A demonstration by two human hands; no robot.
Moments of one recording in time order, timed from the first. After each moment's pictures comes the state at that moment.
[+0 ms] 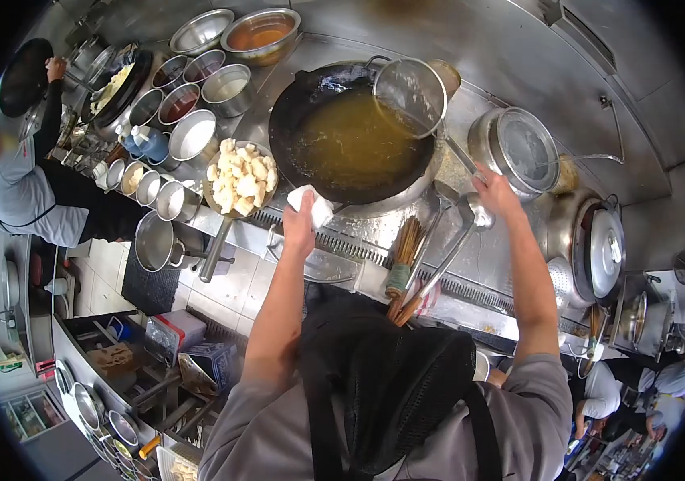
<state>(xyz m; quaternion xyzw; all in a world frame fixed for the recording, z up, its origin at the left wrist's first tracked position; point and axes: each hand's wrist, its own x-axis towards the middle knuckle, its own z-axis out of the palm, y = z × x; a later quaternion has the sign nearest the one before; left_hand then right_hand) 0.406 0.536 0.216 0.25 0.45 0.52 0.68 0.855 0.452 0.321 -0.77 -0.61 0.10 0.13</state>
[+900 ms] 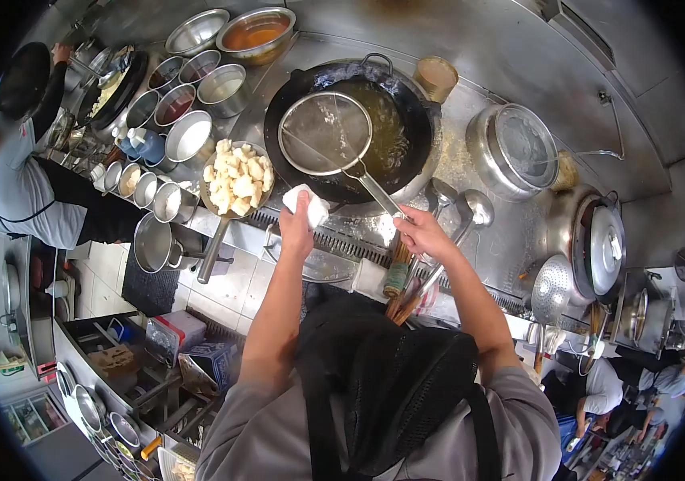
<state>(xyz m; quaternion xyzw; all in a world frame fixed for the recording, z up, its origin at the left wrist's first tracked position) 0.408 0.531 0.219 0.24 0.45 0.52 0.69 0.681 0.422 0.300 -0.61 -0.36 0.63 0.32</state>
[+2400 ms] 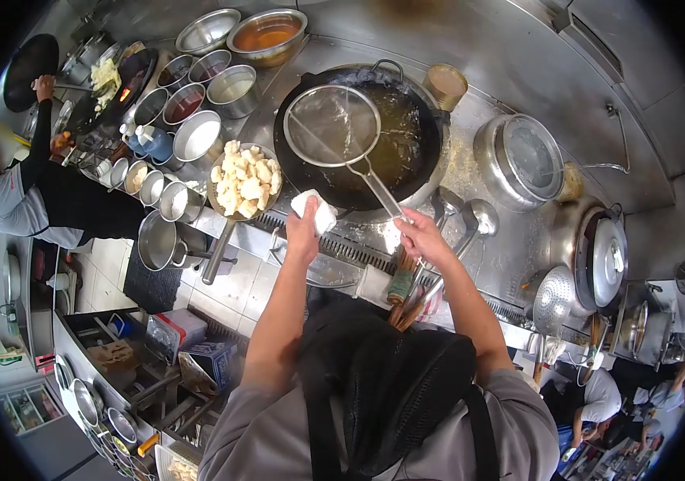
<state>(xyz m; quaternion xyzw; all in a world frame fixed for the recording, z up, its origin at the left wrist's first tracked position) 0.404 0.530 0.231 0.25 0.44 0.50 0.70 0.667 0.435 0.292 -0.59 -0.31 0.64 0.38</state>
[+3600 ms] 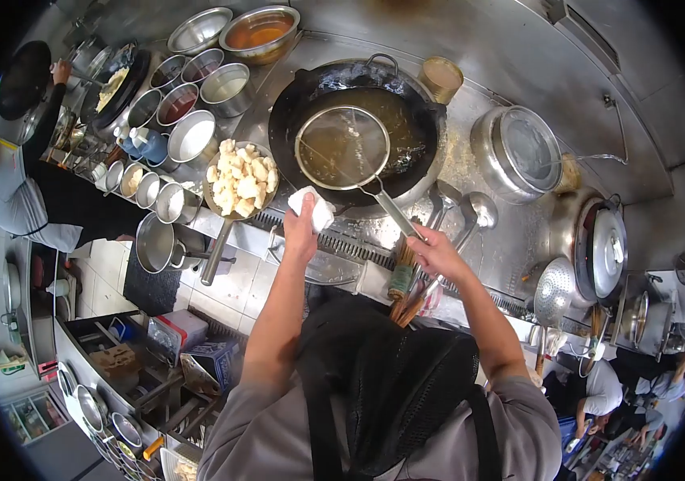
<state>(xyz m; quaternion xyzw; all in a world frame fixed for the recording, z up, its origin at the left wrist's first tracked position) 0.404 0.530 0.233 0.24 0.44 0.49 0.71 0.682 0.389 0.309 -0.61 -0.35 0.64 0.31</state>
